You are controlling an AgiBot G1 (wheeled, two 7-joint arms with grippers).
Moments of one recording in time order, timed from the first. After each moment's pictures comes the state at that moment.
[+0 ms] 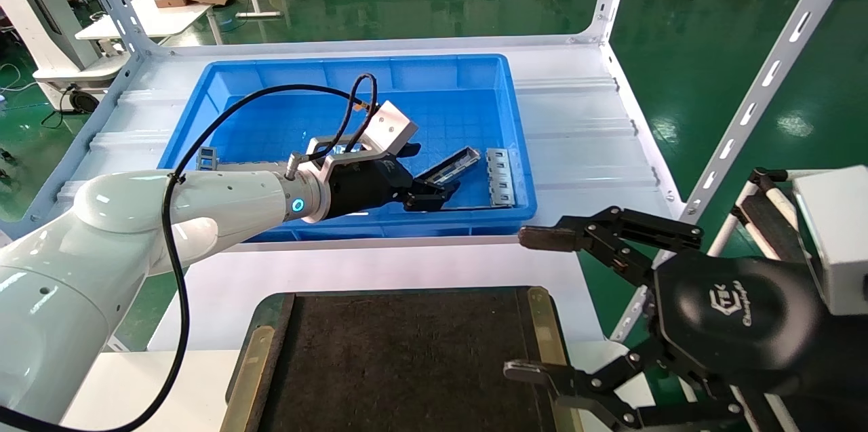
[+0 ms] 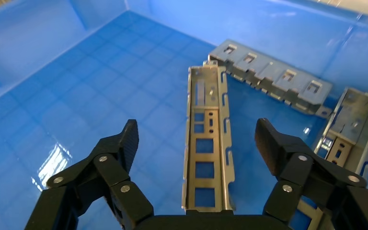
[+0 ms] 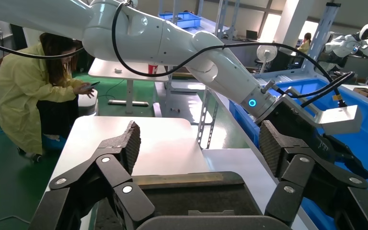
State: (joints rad) left arm -1.60 1.36 0.72 -0.29 1.25 0.75 0.02; right arm 1.11 -0.56 -0.40 1.26 -0.64 -1.45 0.12
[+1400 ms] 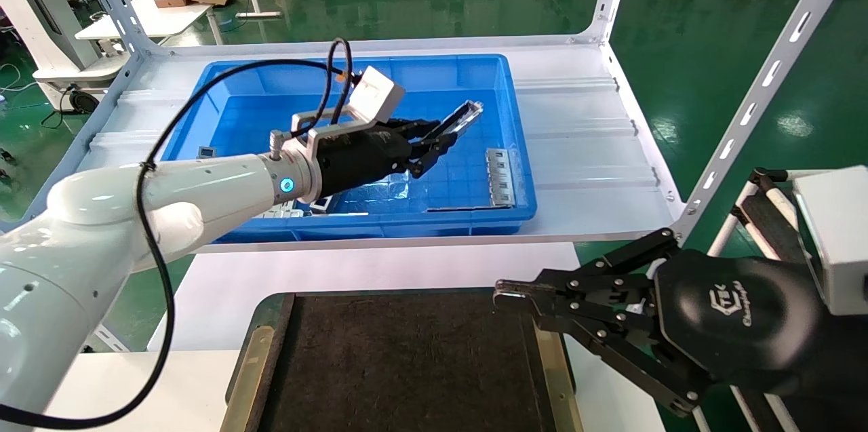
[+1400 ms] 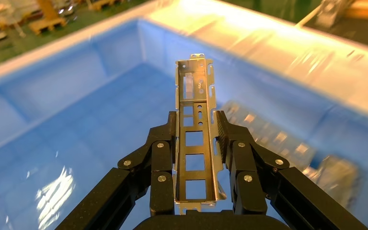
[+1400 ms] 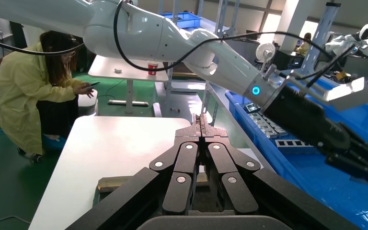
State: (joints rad) left arm -1.62 1.32 0.78 -0.28 0.98 0.83 0.09; right arm 1.11 -0.56 -0.40 1.26 -0.64 -1.45 0.12
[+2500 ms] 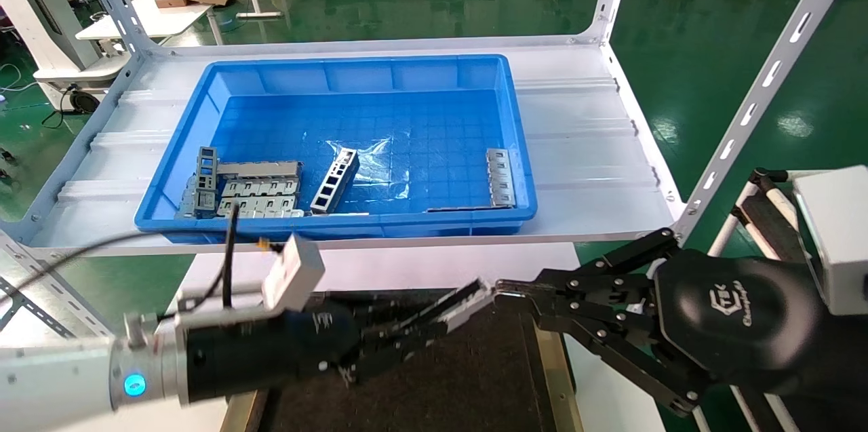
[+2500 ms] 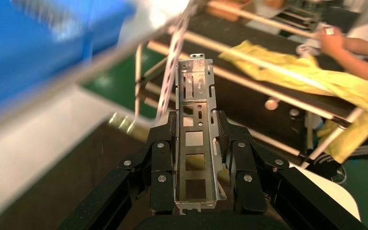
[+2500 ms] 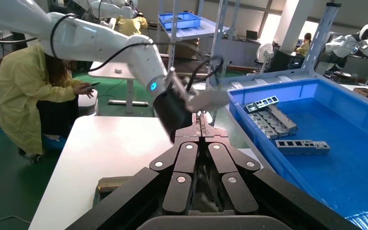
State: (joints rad) left arm -1.12 0.81 0.78 -1.13 0.86 0.93 -0.28; right arm 1.11 -0.56 -0.40 1.26 -0.64 -1.45 0.12
